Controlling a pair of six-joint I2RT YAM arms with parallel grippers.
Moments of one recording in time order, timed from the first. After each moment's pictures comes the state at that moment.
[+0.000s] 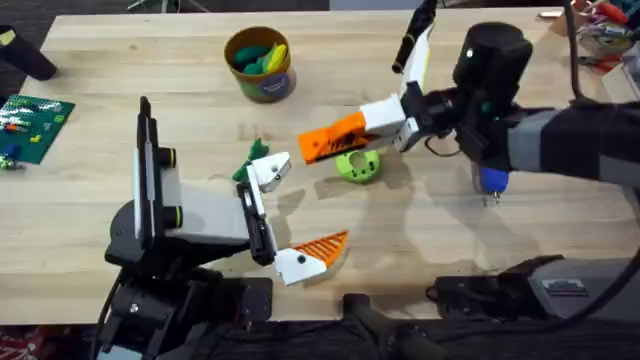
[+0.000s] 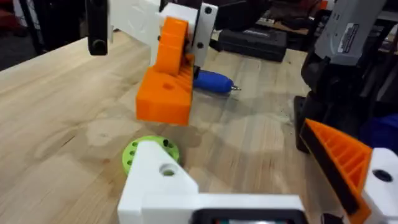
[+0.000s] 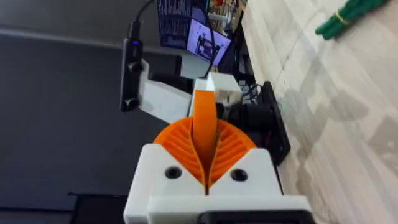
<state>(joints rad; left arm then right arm) -0.23 0.00 0.01 -0.10 1.02 -0.02 0.32 1.54 0.61 0.65 -1.46 1.12</state>
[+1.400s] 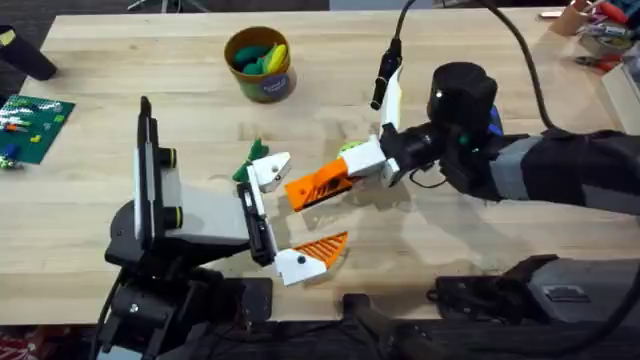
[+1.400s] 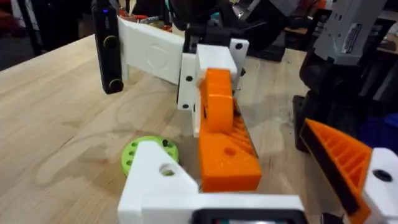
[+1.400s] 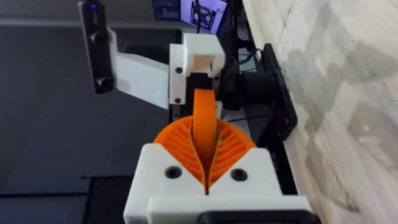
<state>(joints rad) -0.23 0.00 0.01 -0.10 1.03 -0.01 0.47 1.52 0.50 0.67 -1.41 1.14</state>
